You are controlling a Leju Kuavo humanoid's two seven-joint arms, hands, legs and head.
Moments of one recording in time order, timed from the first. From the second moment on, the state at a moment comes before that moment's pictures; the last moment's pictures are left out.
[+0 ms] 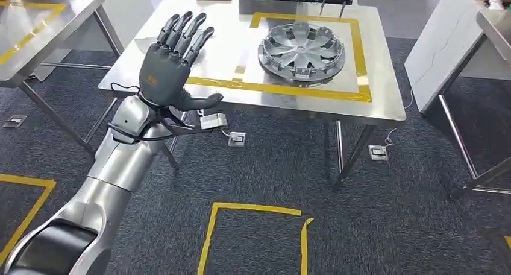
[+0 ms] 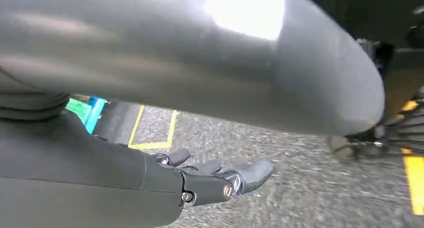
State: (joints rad) left arm -0.82 -0.06 -0.30 -0.89 -1.18 0.70 -0.50; right arm -0.02 0.13 -0.98 -0.17 0.82 0.10 0.15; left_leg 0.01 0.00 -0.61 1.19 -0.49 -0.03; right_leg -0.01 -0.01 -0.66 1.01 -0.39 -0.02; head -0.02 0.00
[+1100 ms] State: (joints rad) left arm -0.83 -0.08 -0.29 -0.90 -1.20 0.70 -0.49; right arm -0.02 0.12 -0.99 -0.17 0.82 0.12 0.13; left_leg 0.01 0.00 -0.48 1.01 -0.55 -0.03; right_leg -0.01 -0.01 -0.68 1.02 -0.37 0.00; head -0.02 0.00
